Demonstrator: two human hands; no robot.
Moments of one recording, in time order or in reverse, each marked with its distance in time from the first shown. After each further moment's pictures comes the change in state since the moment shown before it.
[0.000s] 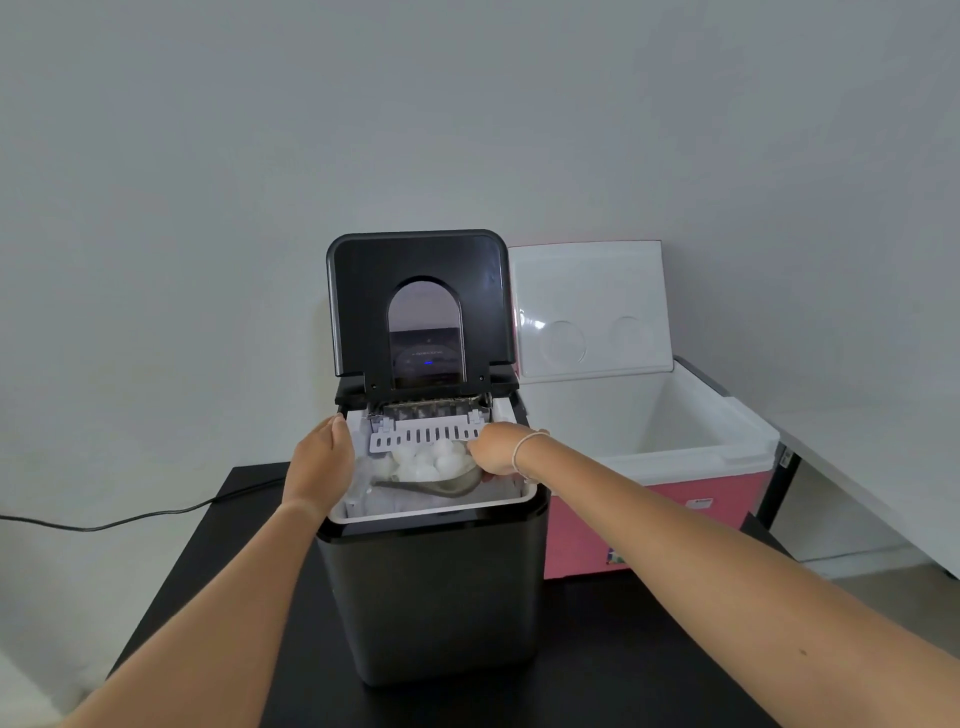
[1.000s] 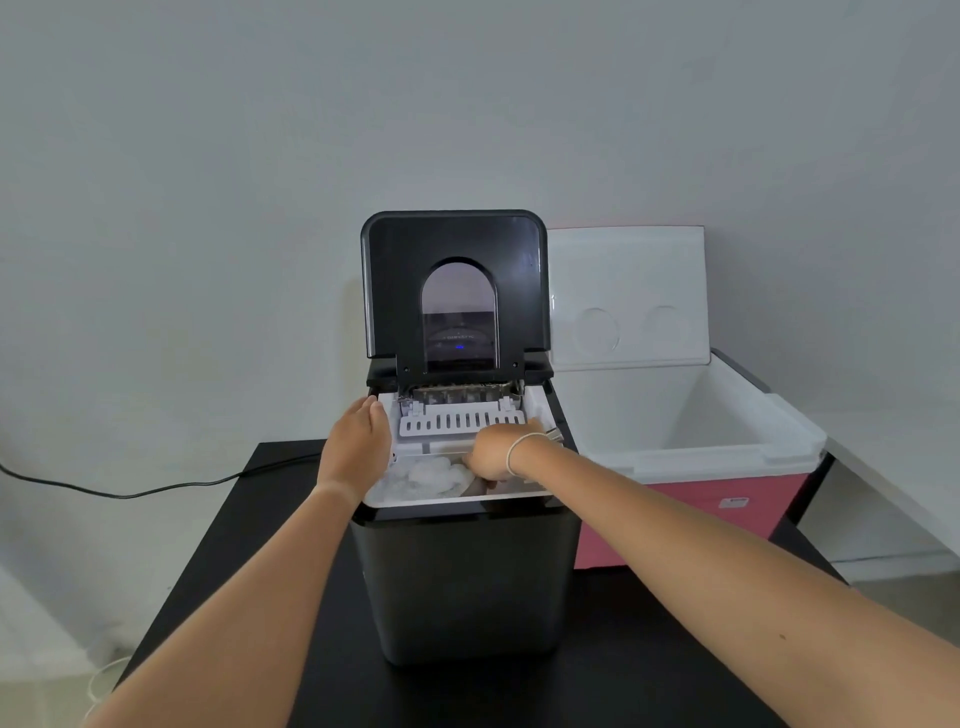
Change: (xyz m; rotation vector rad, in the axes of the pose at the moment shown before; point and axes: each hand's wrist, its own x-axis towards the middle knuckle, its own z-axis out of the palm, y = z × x) left_hand 0.002 0.003 -0.002 -0.014 -0.017 0.038; right_hand -0.003 -0.034 0.016 -0.416 0.015 -0.184
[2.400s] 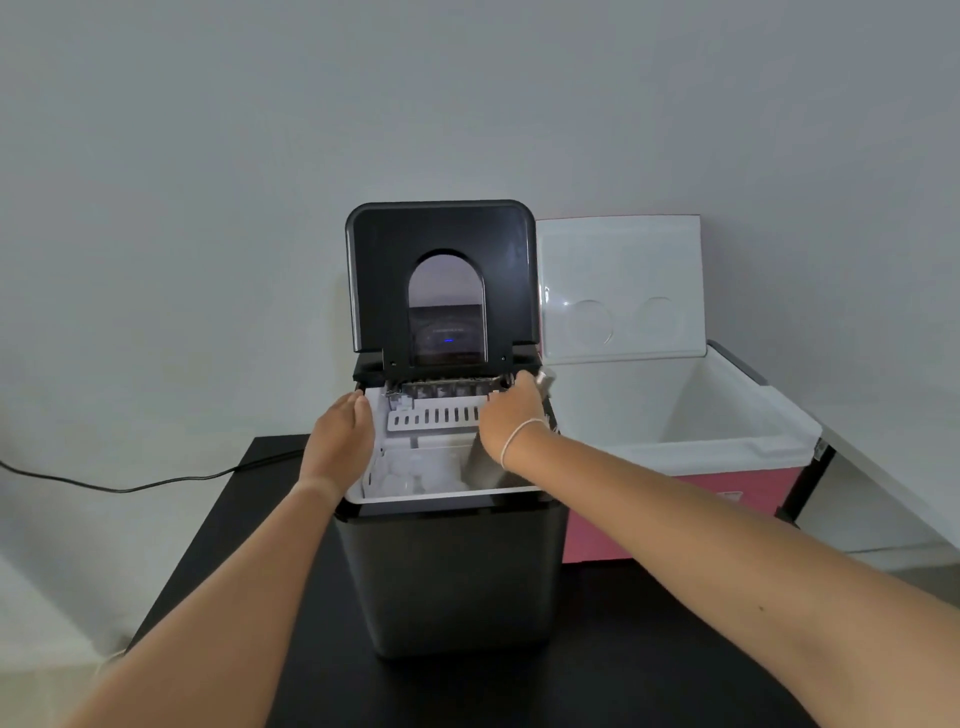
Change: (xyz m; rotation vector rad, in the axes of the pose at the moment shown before) left_hand -0.006 0.007 0.000 0.069 -0.013 -0.010; right_hand -0.003 0.016 0.001 -0.730 0.212 0.028
